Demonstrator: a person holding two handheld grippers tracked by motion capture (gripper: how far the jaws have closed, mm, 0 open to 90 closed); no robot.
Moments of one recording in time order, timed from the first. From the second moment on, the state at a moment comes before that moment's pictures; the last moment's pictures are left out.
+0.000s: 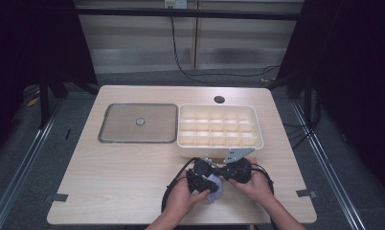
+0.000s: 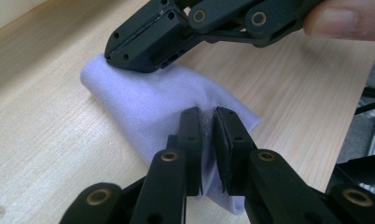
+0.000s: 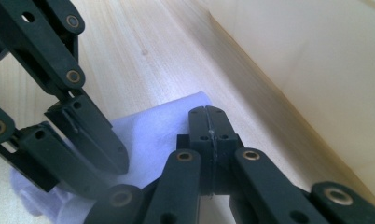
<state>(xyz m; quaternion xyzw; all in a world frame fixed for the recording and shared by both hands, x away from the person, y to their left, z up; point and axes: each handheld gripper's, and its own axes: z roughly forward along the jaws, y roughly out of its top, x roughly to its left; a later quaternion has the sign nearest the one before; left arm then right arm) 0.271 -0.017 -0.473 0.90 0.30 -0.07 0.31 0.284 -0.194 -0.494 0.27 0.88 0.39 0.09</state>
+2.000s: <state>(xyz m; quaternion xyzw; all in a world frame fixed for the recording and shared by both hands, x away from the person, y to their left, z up) 0.277 -0.026 -0.465 0.92 0.26 -0.03 0.29 0.280 -0.229 -0.478 0.32 0.86 0.39 0.08</state>
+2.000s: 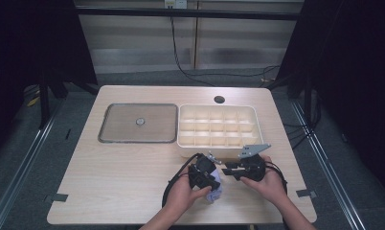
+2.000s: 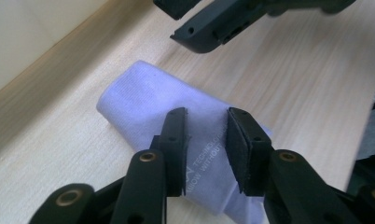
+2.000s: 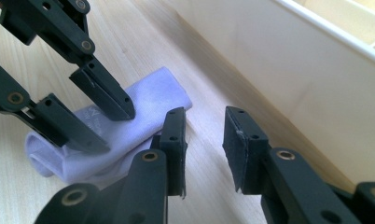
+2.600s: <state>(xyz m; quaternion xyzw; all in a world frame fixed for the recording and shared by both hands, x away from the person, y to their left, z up) 0.282 -0.039 -0.467 0.91 0.26 -0.04 0.32 0.283 -0.233 -0.471 0.33 0.86 0.39 0.09</state>
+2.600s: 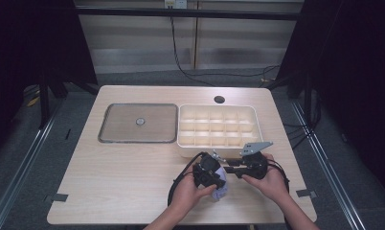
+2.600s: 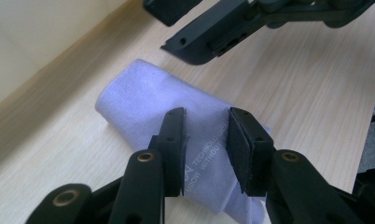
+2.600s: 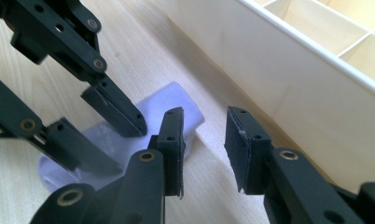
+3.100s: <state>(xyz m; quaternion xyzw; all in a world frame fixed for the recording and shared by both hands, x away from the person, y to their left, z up) 0.284 -0.019 -0.451 0.91 0.26 -0.03 0.32 0.284 -0.237 -0.462 0.34 0.85 0.38 0.08</state>
